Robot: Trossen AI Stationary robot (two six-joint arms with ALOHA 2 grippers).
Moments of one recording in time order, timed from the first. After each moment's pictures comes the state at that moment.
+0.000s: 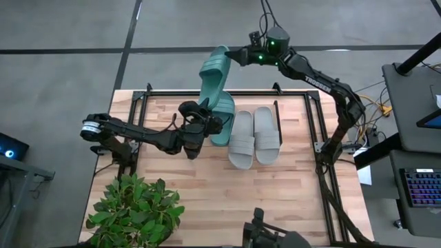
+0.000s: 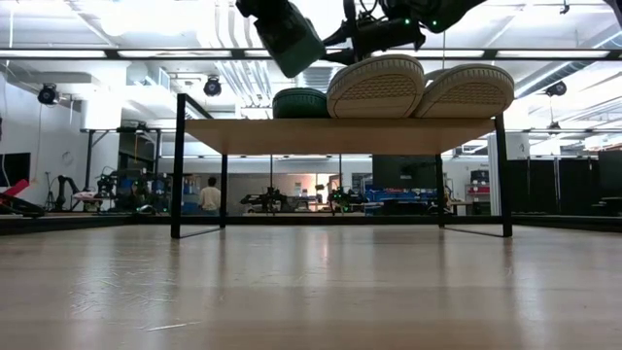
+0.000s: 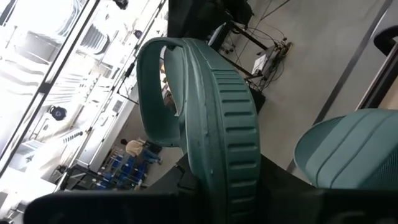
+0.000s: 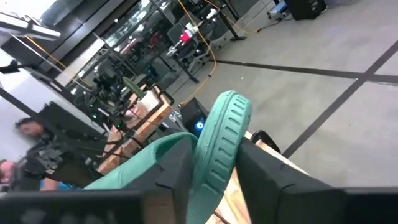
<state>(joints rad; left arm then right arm) -0.12 1.57 1.20 0.44 -1.42 0.99 -0.71 1.74 1.65 -0.02 -0.50 0.62</state>
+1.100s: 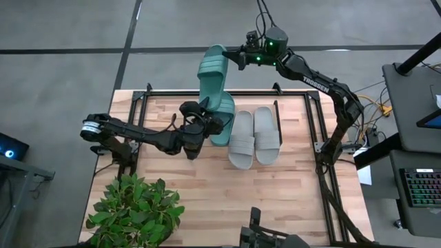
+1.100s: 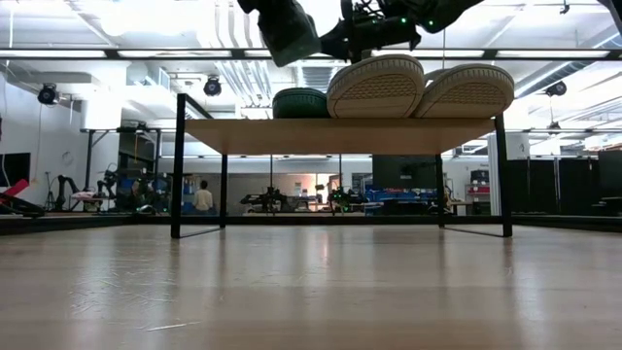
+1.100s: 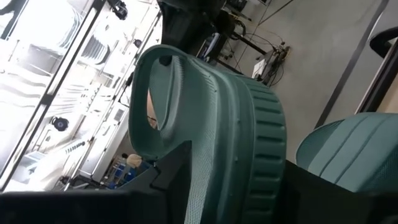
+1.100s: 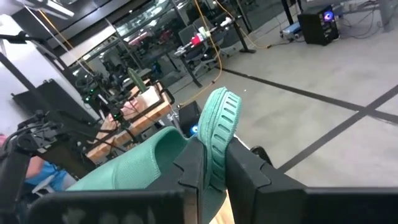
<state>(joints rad) -0.12 1.57 1.20 0.44 -1.41 1.03 -0.70 1.75 1.67 0.03 -0.51 0.47</state>
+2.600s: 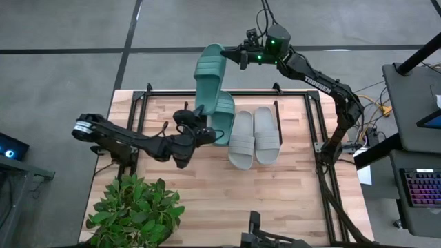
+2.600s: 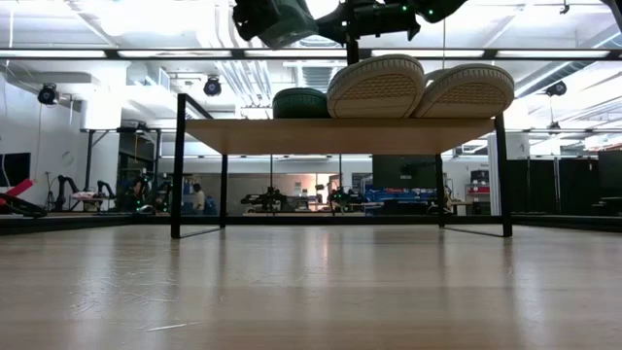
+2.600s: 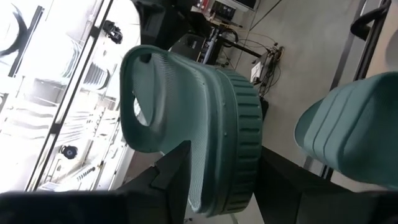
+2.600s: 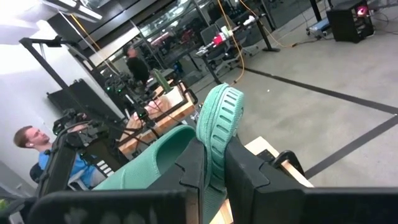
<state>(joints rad) -0.22 1.48 1.12 0.40 -1.45 1.13 -0.68 1.74 1.72 0.02 -0.57 0.52</state>
